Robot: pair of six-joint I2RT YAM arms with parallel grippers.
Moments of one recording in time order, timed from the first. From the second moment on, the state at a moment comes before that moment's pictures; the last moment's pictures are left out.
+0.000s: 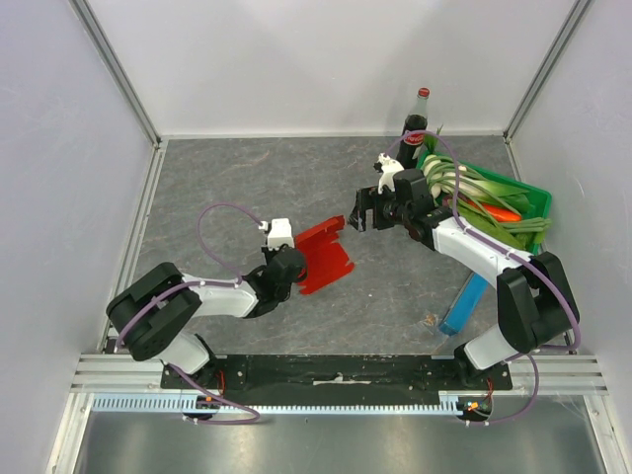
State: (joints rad) left arm -0.85 1.51 0.49 0.47 -0.75 -0.50; right arm 0.44 1.53 0.99 -0.06 -0.24 0.27
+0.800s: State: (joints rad) left arm -0.86 1.40 0.53 0.35 -0.73 -0.38; right arm 0.46 1.38 0.99 -0.30 -0.26 0.18
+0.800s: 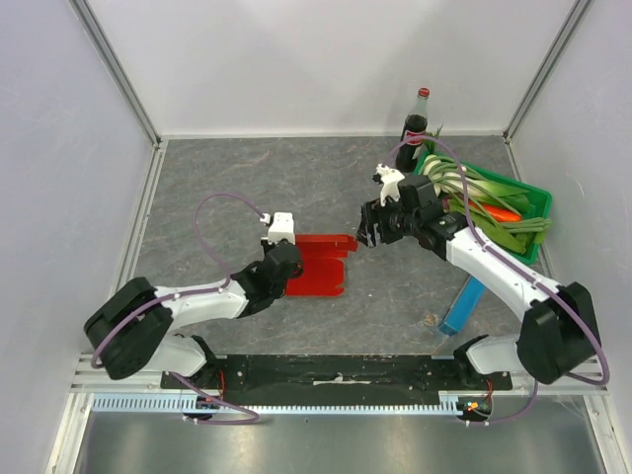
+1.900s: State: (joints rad) left arm -0.86 1.11 0.53 0.12 -0.68 -0.38; right arm 0.73 1.40 1.09 -0.28 -0.18 0.68
